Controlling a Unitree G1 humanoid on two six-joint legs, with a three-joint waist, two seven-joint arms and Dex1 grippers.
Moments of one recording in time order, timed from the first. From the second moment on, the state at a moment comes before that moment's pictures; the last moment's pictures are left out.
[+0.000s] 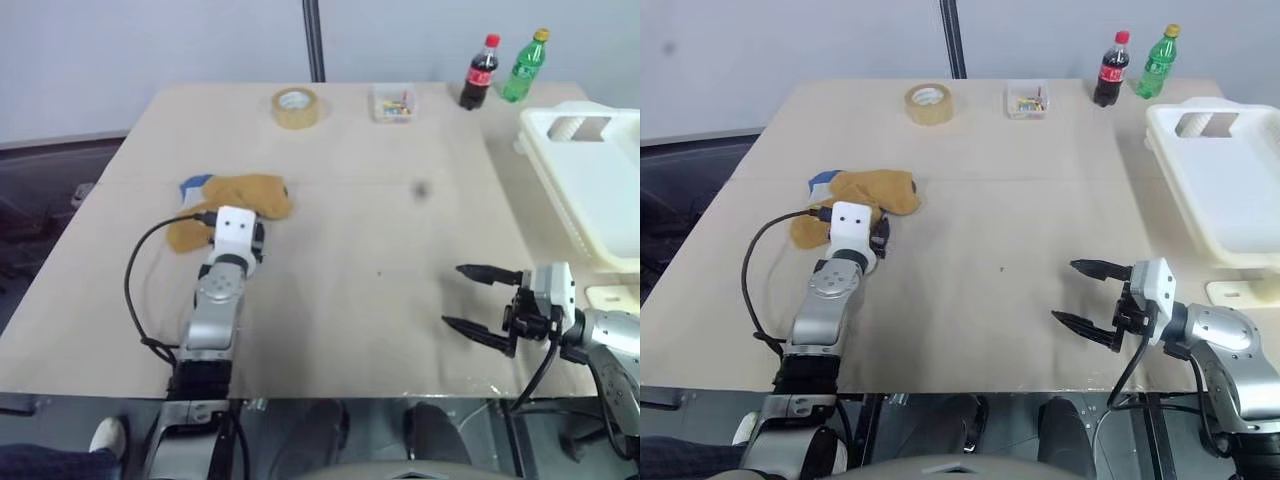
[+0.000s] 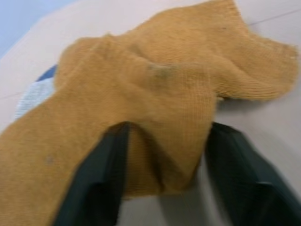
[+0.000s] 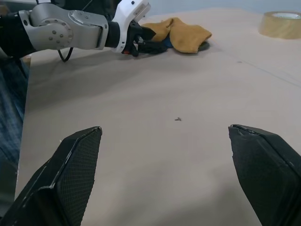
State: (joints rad) left arm -0.33 0.28 0.10 0.05 0.09 0.37 -0.05; right arm 0.06 -0.65 -0.13 -0.30 0.53 0.13 1.11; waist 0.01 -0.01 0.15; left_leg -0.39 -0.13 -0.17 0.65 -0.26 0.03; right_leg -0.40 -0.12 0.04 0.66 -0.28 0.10
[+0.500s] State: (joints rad) left arm -0.24 0.28 0.07 -0.15 0.09 0.45 -0.10; right arm 0.07 -0.66 -0.12 -0.29 0.51 0.13 1.11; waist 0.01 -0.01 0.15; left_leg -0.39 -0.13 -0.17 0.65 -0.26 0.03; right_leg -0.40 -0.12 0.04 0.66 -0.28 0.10
